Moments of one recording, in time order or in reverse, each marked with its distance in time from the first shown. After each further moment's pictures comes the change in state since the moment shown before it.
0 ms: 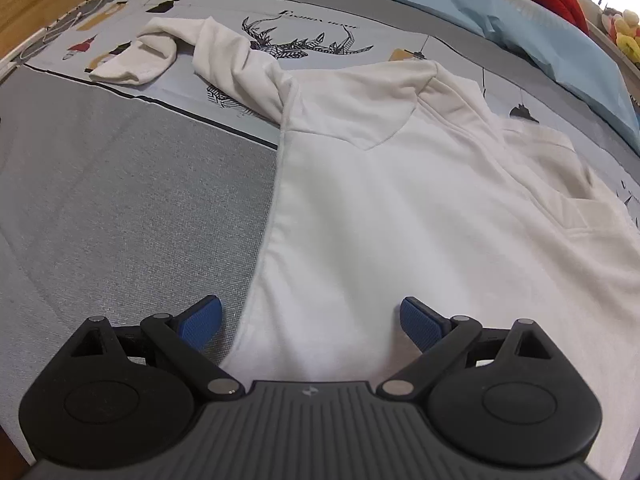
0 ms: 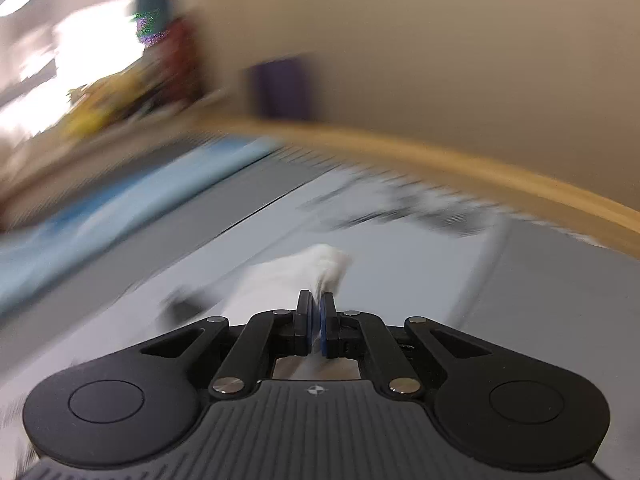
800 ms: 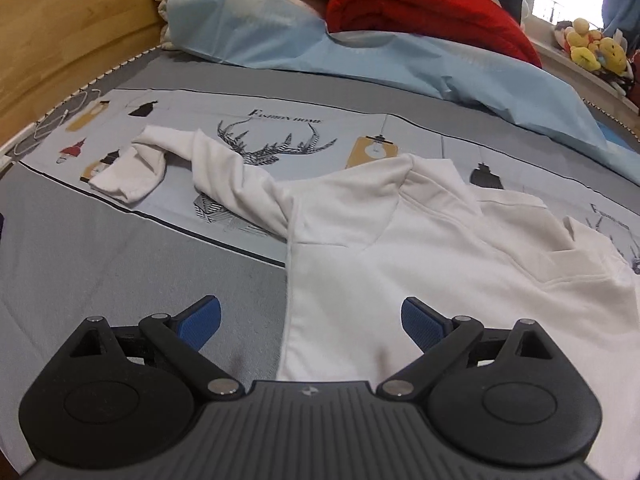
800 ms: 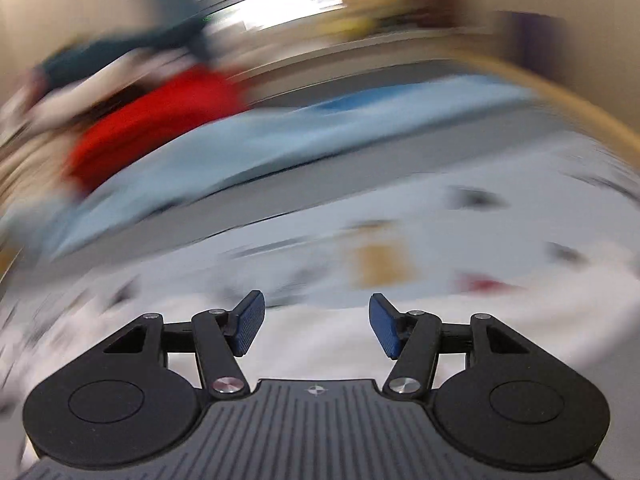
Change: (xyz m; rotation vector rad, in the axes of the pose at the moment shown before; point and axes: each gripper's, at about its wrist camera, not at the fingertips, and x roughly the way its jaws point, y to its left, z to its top) left arm -0.040 -0.016 0.019 0.128 -0.241 -0.003; right arm -0.167 0.131 -0.050 -0.430 0.338 0.762
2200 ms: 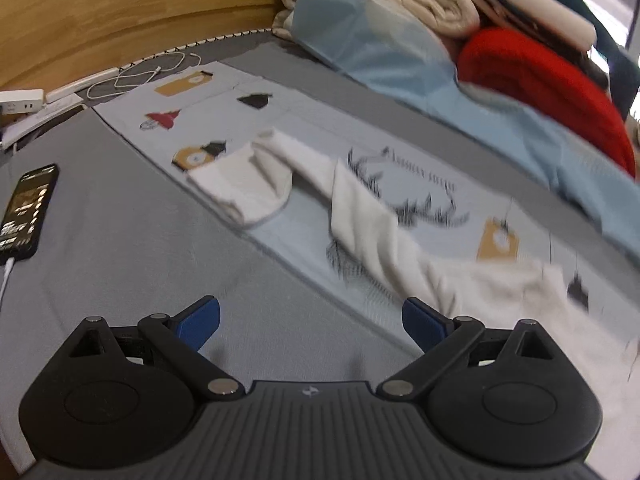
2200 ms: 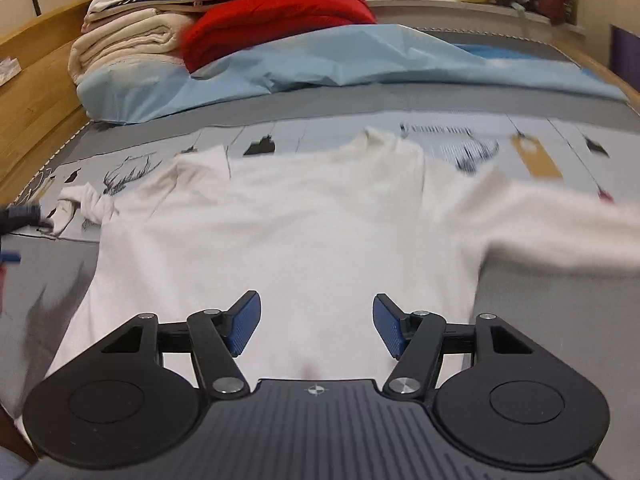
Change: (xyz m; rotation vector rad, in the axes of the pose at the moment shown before) left arm 0.030 0.129 0.048 -0.309 -0.024 0.090; right arm -0.038 0.163 -0.140 -0.146 0.136 0.046
